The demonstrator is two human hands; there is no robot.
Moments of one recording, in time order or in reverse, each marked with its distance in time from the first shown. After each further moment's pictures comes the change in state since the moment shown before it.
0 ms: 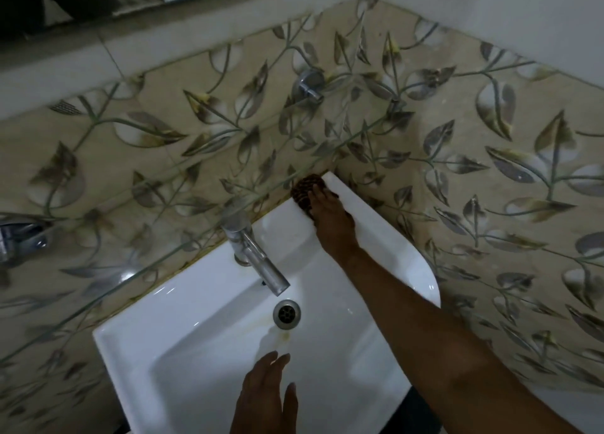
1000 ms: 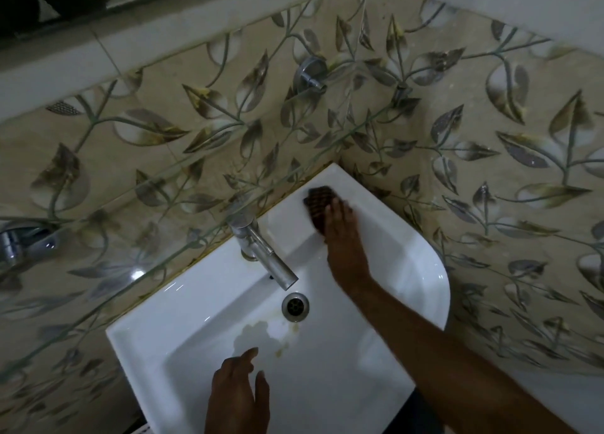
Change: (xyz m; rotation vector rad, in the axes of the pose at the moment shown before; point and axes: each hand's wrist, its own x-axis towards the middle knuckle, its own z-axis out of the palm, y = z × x) left_hand -0.002 -0.044 -0.025 -0.025 0.074 -0.207; right_hand -0.073 -0.013 0.010 -0.172 0.063 0.085
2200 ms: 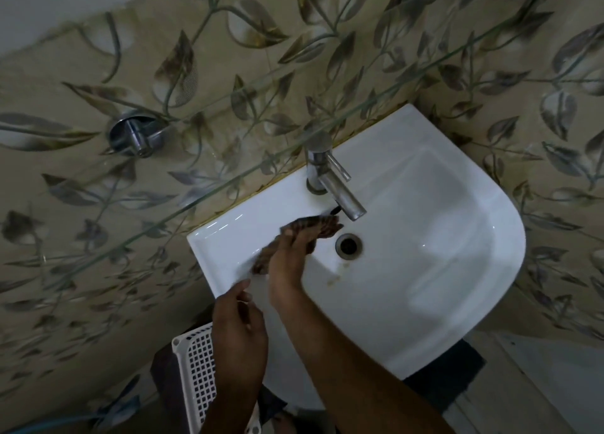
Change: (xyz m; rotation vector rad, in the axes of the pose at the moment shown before) left_hand -0.028 -0.015 -0.073 -0.108 0.290 -0.305; right_hand -0.090 -0.264 -0.024 1.026 -0.325 0.943
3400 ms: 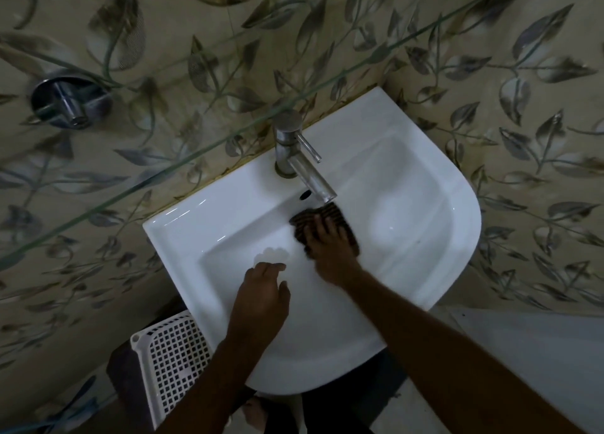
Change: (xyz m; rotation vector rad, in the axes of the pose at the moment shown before) left_hand 0.009 -0.004 0.072 0.202 -0.499 0.333; right_hand 0.110 0.096 -0.141 -1.371 -0.435 -0.541
